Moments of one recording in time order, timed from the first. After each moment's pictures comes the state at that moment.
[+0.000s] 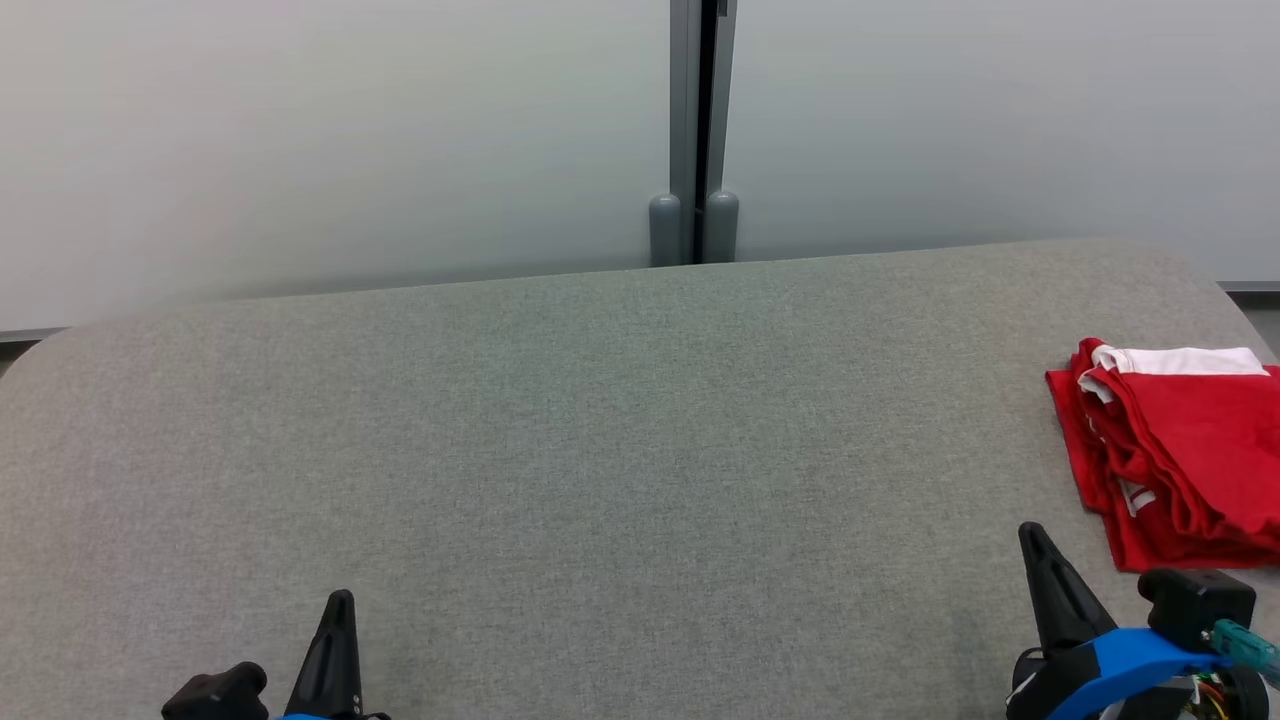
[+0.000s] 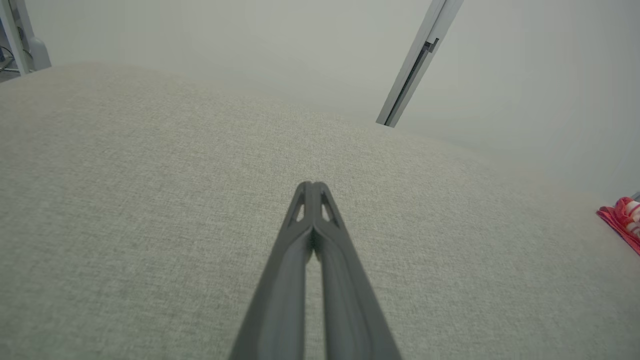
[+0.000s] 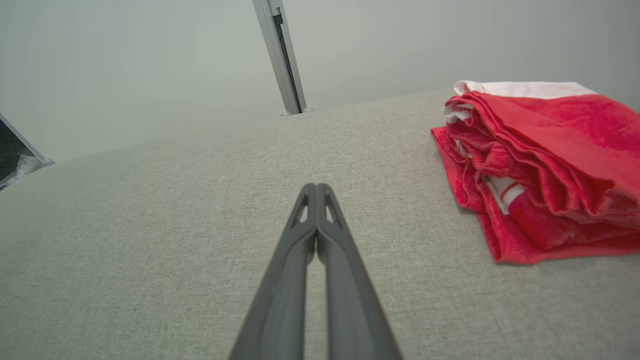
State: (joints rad) left arm 0.05 0.10 -0.07 0.38 -0.42 -0.12 -0.22; right arm -0.02 -0.09 -0.04 0.25 0.29 0.13 -0.05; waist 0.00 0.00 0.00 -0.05
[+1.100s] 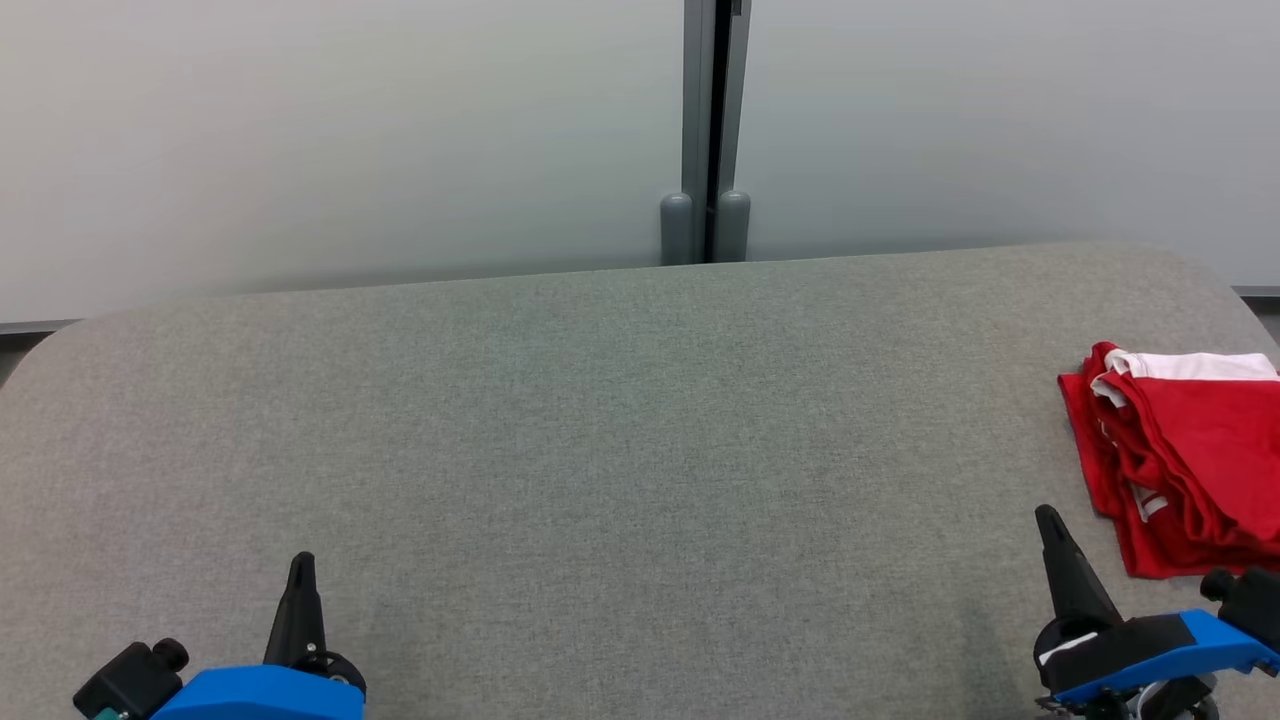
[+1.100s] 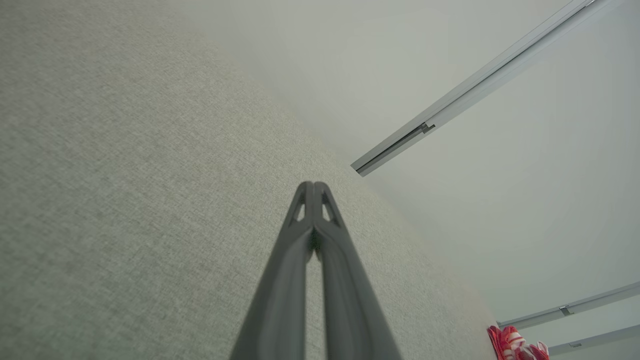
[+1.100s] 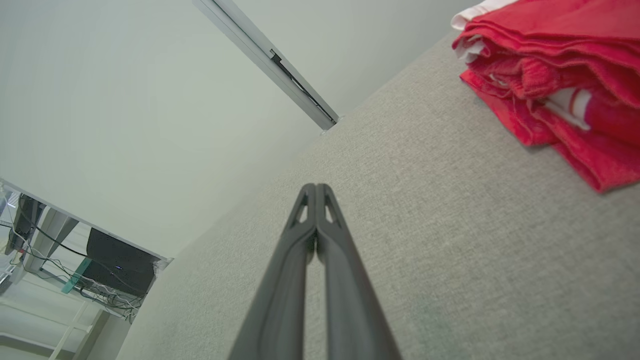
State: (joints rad) left arm 0.00 0.08 0.00 0.33 -0.89 -0.12 -0.09; right arm -0.04 -0.07 -0.07 0.25 0.81 0.13 0.01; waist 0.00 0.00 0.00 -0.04
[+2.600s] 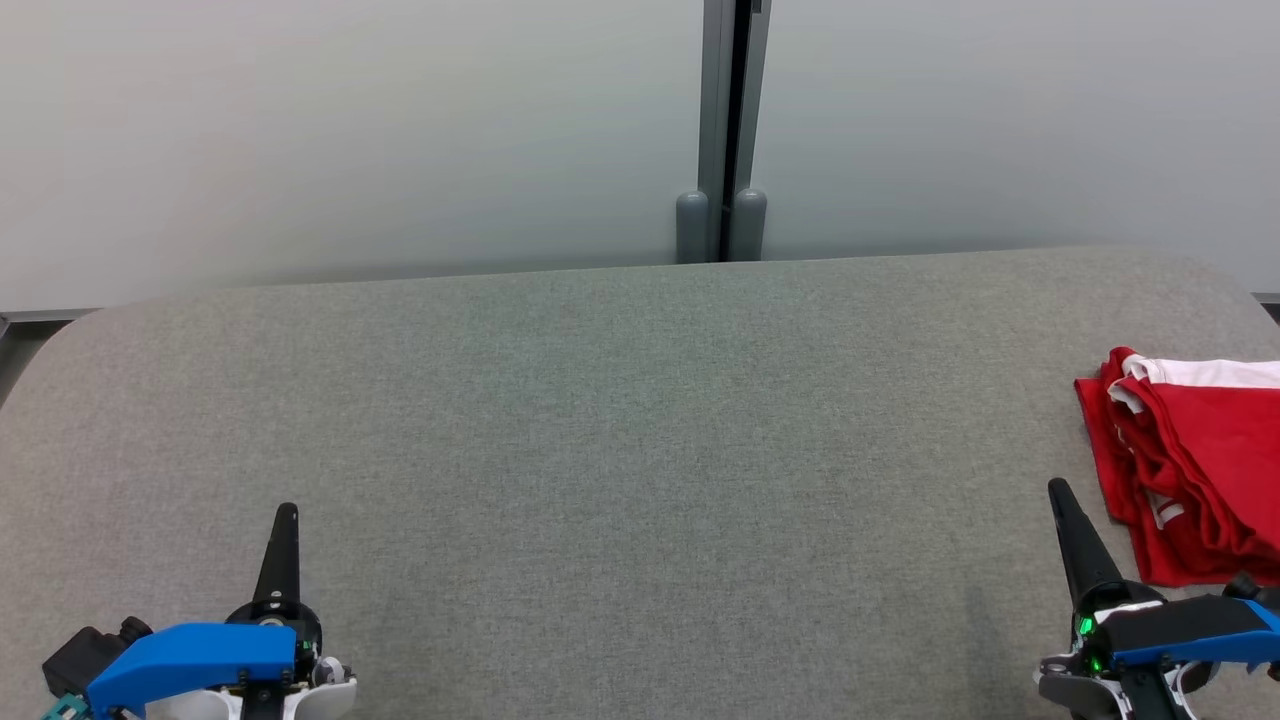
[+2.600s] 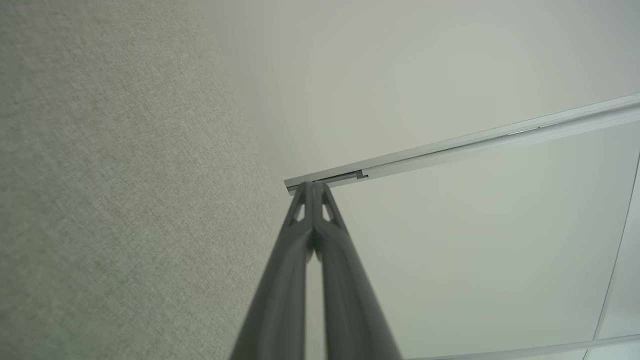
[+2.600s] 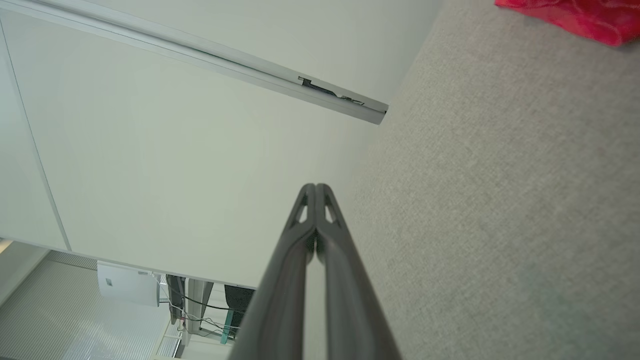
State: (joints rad) left arm -0.06 0.06 0.07 0.28 -1.33 -0.12 0.04; right arm -0.08 -0.06 -0.10 0.25 1.30 0.13 0.07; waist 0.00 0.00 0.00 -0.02
